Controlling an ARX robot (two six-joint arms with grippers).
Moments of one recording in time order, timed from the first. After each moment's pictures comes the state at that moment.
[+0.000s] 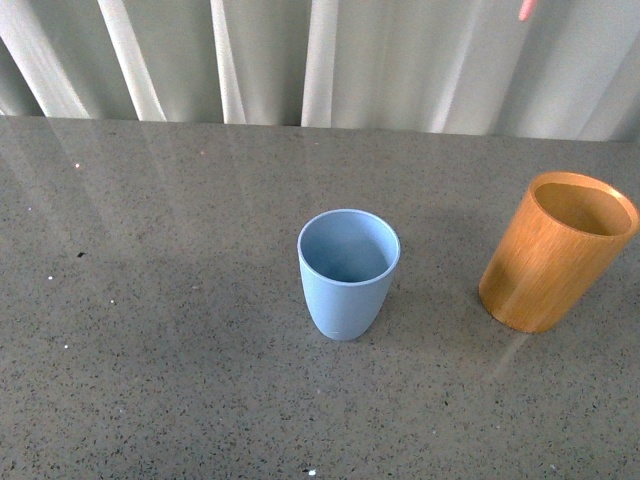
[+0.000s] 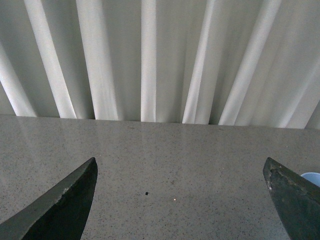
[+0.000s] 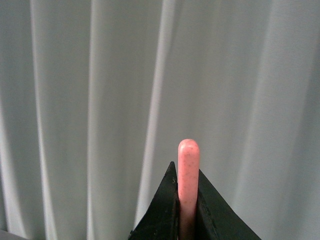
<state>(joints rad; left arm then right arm) 0.00 0.00 0.02 0.00 0.00 0.00 0.41 1.44 0.77 1.03 0.08 -0.08</state>
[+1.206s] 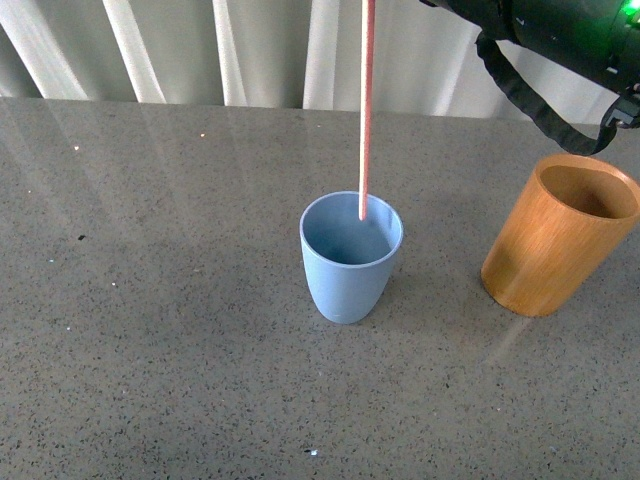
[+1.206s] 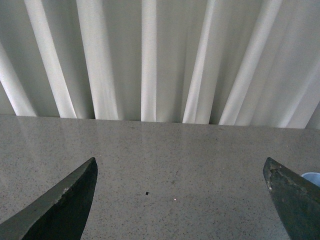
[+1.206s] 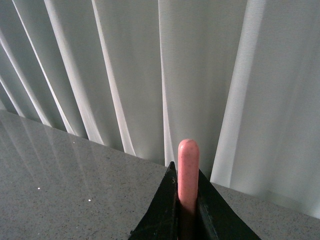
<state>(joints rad) 0.00 0.00 0.02 0.00 0.00 0.00 0.53 1.84 0.80 1.08 0.02 0.08</state>
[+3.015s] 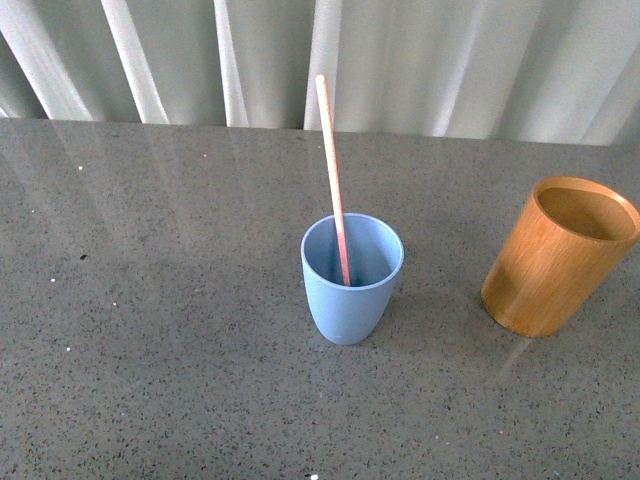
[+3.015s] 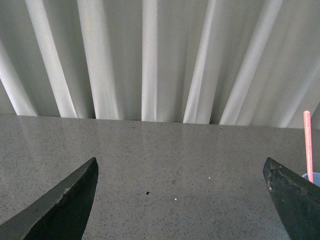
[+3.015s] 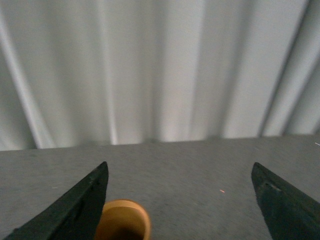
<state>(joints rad) 0.00 0.00 0.02 0.00 0.00 0.00 0.23 0.88 0.25 0.59 0.34 0.00</state>
